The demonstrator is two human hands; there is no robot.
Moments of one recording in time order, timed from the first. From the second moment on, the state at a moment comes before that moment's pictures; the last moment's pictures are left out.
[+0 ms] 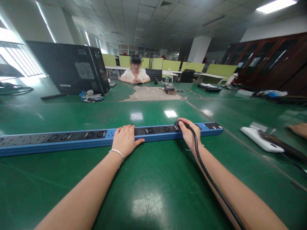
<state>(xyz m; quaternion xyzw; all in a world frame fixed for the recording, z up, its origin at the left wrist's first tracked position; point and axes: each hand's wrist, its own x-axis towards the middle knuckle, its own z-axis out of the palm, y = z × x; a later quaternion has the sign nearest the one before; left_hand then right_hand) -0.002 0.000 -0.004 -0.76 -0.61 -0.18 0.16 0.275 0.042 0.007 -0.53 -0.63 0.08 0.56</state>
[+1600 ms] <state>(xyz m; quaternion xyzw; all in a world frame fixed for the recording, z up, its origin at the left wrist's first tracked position) -0.003 0.001 -0.005 -0.76 -0.61 -0.19 0.15 0.274 0.037 -0.005 -0.55 -0.61 -0.02 0.57</state>
